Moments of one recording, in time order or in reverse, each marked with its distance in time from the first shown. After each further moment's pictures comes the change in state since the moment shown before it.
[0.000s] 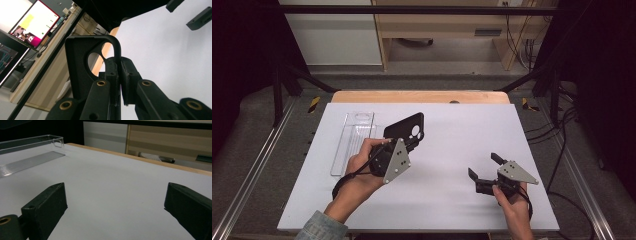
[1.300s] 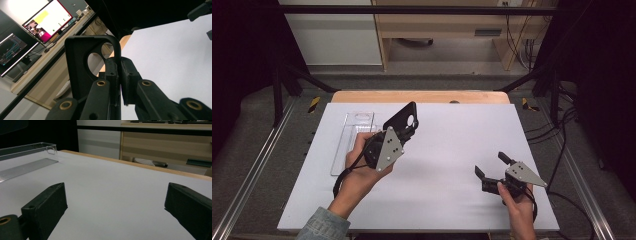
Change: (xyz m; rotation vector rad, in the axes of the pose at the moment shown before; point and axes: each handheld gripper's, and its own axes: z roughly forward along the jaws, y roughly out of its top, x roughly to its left) left arm 0.017 -0.006 -0.001 -0.056 0.081 -0.141; right arm -0.012 -0.002 -0.010 -0.050 -0.044 0.018
